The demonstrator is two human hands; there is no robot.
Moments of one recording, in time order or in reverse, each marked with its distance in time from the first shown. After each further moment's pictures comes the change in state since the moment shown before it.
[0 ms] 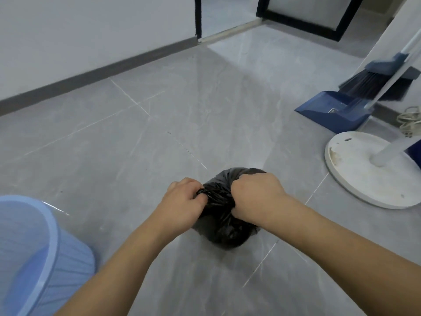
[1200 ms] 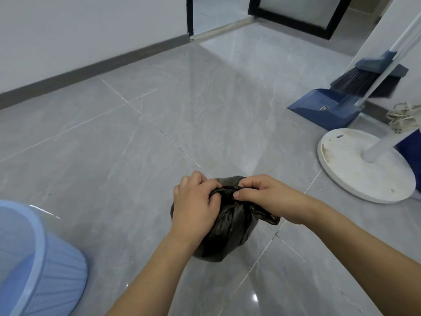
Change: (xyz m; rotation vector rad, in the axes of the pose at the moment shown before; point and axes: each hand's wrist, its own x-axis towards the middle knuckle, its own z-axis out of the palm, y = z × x) left_hand 0.011 0.008 0.050 0.170 0.341 0.209; right_hand -0.016 0.045 0.029 1.333 -0.142 -0.005
